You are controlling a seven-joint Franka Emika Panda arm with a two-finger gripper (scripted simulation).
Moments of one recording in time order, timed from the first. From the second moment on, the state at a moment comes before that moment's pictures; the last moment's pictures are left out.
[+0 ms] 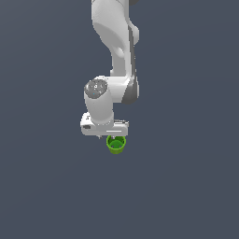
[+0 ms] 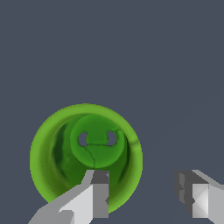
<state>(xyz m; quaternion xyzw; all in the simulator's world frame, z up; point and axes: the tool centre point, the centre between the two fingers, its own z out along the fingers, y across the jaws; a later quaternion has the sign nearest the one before) 0.007 -0.060 0.102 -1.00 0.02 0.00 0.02</state>
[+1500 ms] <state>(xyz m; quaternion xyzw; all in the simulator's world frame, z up) 0.006 -0.058 0.075 -1.00 0.02 0.00 0.02</state>
